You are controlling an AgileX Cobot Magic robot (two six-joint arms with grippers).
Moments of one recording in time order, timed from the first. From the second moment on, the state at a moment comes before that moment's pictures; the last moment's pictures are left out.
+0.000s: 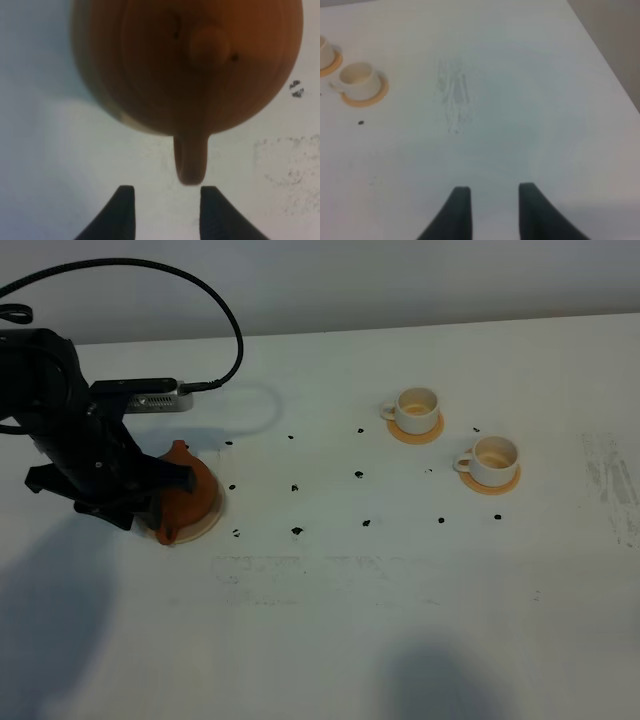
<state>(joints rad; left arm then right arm) -0.19 1.87 -1.21 -0.08 0.83 0.01 -0.07 0.01 -0.52 -0.06 1.11 0.08</state>
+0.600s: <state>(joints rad) -0.20 1.90 -1.21 -0.09 0.79 0.02 -0.07 0.01 -0.52 -0.06 1.11 0.08</state>
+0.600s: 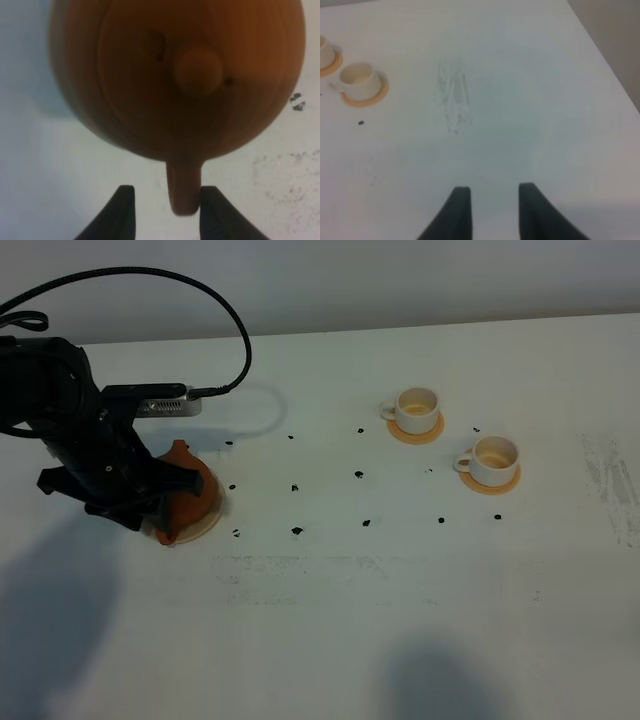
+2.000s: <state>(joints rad) -0.21 1.91 -1.21 -0.10 0.76 0.02 -0.07 0.01 -0.52 -0.06 1.11 0.08</state>
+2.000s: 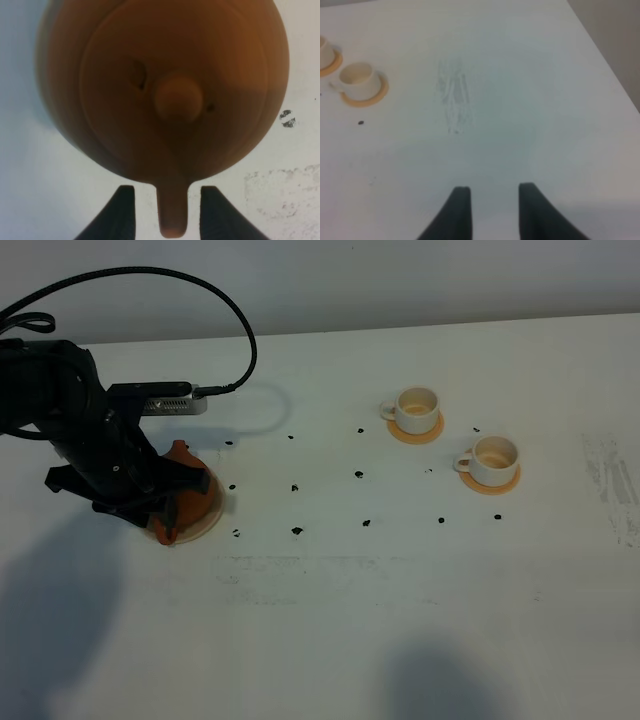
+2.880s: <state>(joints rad) -0.21 1.92 -1.21 -0.10 0.76 0.01 -0.07 0.01 -0.52 -0.06 1.11 0.08</state>
